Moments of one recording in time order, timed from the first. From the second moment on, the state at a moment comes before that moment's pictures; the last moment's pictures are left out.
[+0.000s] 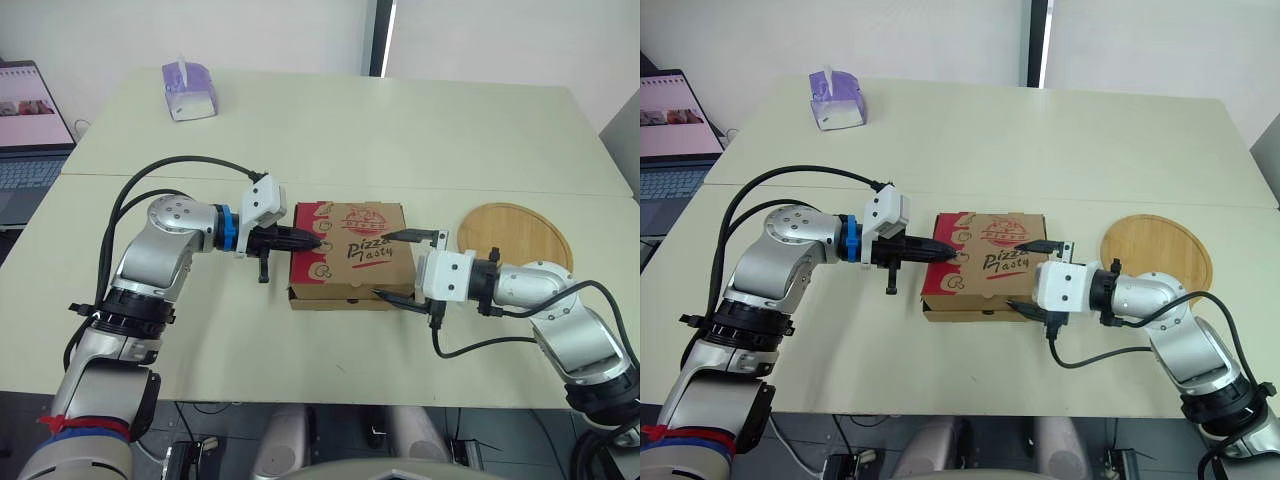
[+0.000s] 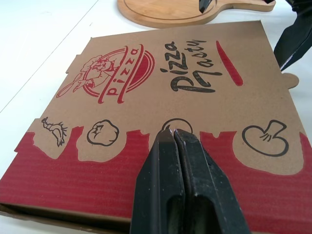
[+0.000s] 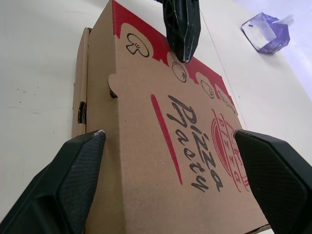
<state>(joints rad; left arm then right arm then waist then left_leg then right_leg) -0.67 0.65 -0.19 0.16 -0.29 0.34 -1.30 -0.28 -0.70 0.24 -0.43 0.02 0.14 0.87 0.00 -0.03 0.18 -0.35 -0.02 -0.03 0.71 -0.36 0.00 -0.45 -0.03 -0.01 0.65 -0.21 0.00</state>
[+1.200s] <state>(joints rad) -0.62 0.66 -0.19 0.10 -0.25 0.32 -1.28 -0.19 -0.83 -0.06 -0.41 0.34 0.33 1.00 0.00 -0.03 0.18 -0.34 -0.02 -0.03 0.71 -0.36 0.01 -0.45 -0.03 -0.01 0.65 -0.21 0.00</state>
